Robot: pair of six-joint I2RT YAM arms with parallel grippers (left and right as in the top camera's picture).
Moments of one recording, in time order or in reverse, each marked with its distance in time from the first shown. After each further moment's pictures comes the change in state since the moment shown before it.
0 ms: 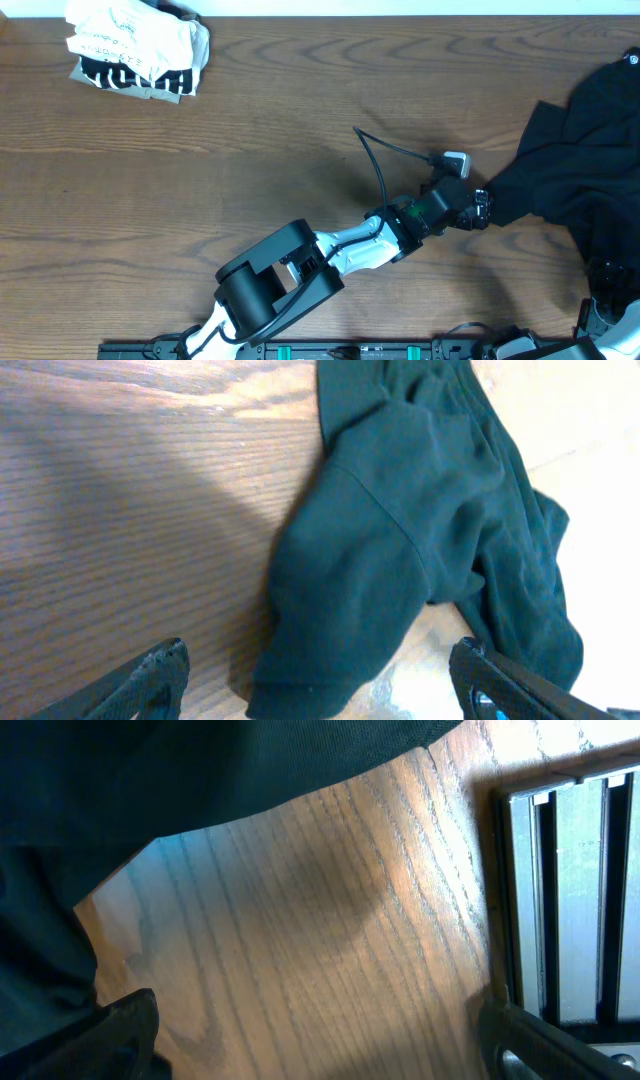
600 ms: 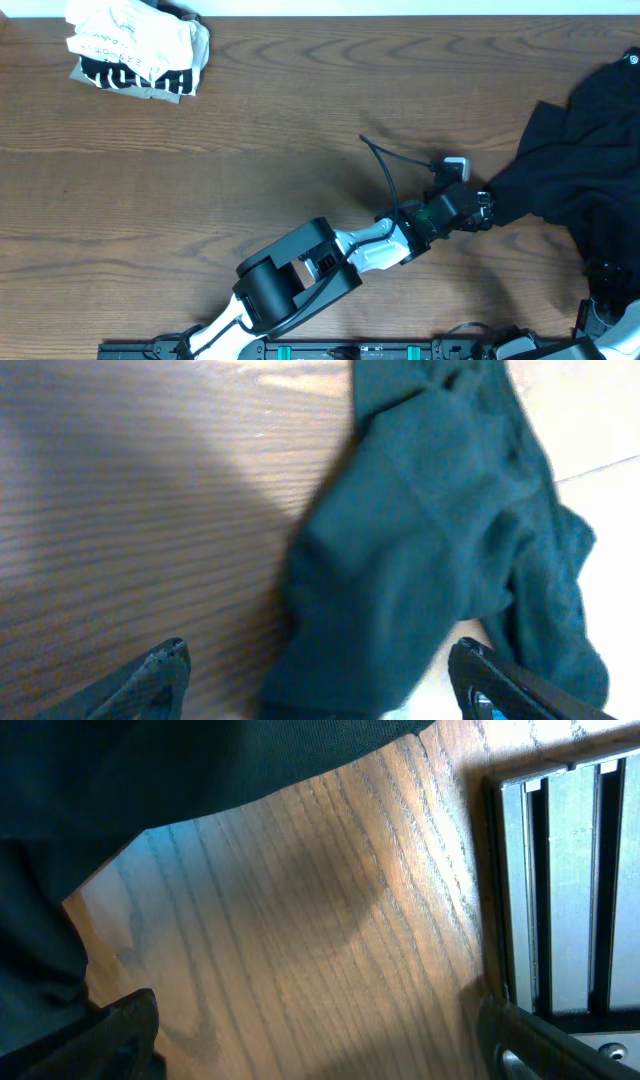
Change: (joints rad) left arm -0.026 0.093 0.064 0.007 -0.037 -0.085; right arm 0.000 0.000 0.000 -0.017 0.000 0.000
